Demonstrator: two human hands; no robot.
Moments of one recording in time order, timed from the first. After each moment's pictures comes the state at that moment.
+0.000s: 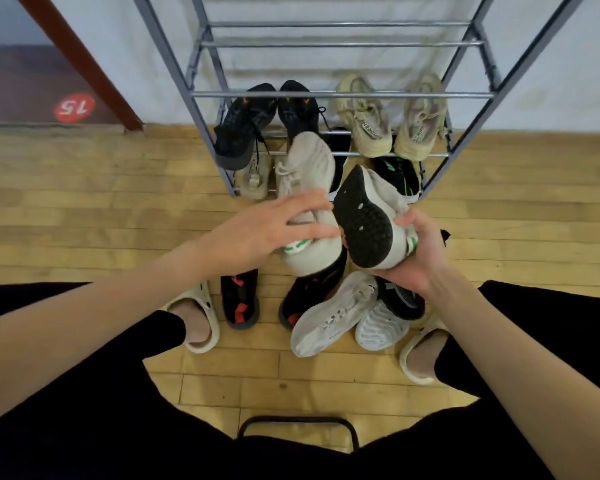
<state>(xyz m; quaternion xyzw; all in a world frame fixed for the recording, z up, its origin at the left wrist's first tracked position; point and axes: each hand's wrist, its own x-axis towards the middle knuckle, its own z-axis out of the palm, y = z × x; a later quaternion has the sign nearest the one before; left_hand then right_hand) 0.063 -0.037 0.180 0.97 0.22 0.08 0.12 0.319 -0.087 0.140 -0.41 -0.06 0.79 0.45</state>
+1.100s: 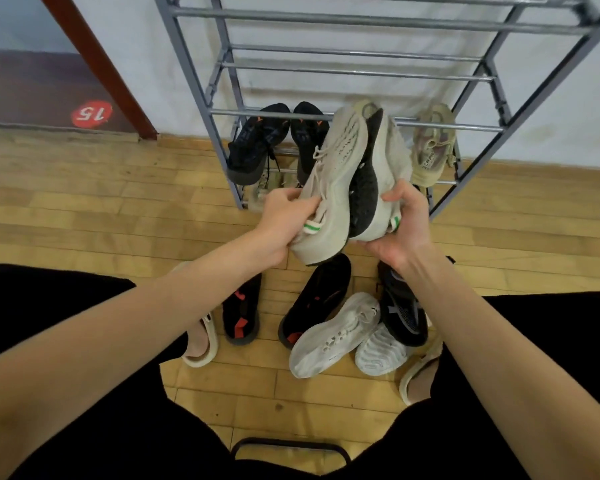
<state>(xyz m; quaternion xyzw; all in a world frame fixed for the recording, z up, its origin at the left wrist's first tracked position) 0.116 -0.014 0.188 0.40 0.63 0.31 0.58 0.278 -0.034 0.183 -0.35 -0.11 0.76 0.54</state>
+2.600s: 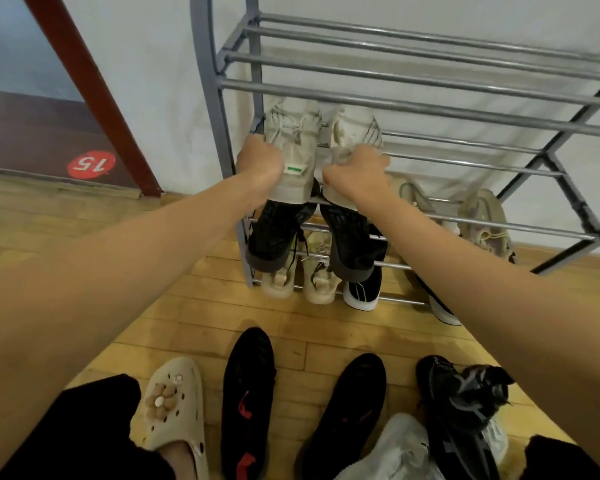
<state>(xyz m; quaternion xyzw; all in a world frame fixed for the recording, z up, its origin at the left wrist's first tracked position) 0.027 0.252 0.176 0.49 0.70 0.39 0.35 0.163 0.214 0.195 -0.76 -0.53 0.27 0.25</state>
